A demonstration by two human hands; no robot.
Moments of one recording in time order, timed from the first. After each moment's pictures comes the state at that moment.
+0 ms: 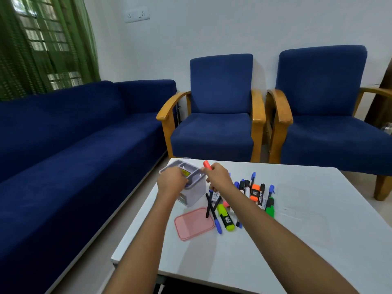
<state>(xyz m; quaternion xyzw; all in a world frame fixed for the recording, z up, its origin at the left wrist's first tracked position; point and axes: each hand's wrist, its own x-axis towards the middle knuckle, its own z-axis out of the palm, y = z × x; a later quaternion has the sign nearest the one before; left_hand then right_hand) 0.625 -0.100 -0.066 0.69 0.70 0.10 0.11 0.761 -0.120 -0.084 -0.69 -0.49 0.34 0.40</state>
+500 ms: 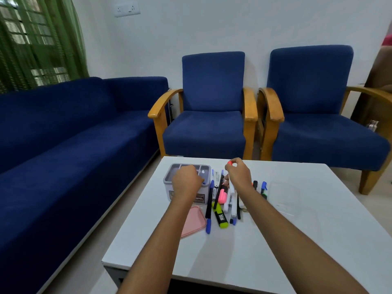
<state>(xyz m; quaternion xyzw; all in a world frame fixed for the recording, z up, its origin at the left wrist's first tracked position) 0.680 -0.123 -0.073 0.72 0.67 0.17 0.09 0.816 -0.136 -0.094 -0.73 -0.38 0.26 0.51</state>
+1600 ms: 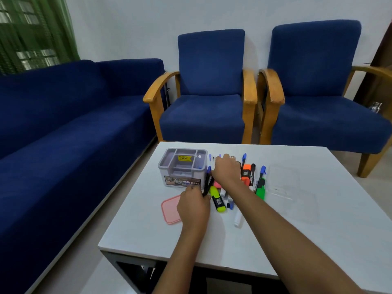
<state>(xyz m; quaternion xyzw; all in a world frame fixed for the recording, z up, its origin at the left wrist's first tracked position) 0.684 -0.195 -0.148 0.69 0.67 0.22 0.14 0.798 -0.134 -0.121 -0.80 -0.59 -0.01 0.13</state>
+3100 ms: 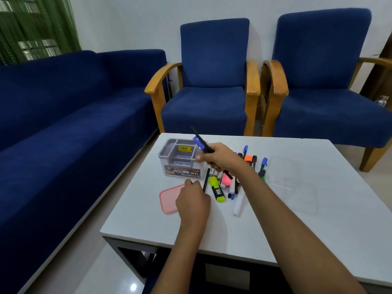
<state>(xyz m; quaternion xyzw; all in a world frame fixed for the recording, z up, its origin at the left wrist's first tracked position) 0.680 -0.216 -0.143 0.71 0.68 0.18 0.09 0.798 -0.164 -0.079 -0.58 -0.60 0.42 0.35</state>
